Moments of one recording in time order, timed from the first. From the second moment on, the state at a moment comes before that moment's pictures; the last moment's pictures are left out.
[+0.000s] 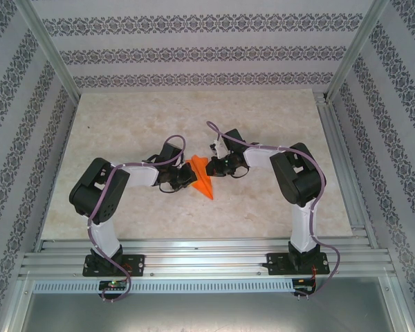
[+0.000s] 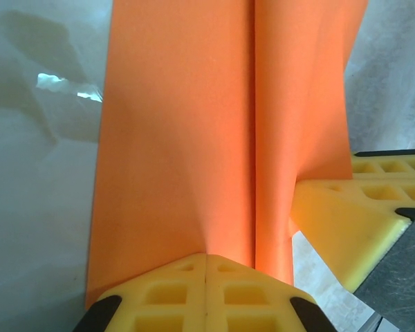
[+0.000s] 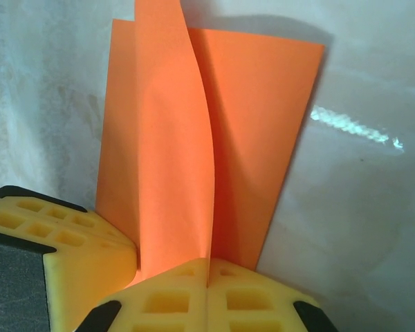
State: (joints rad) left arm -0.50 1.83 0.89 -0.03 0.45 -1.01; right arm 0.49 2.04 1.19 -0.25 -0.62 0.35
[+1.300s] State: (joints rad) left arm -0.46 1.95 1.17 -0.15 0.52 -1.00; right arm 0.49 2.04 1.19 -0.25 -0.62 0.34
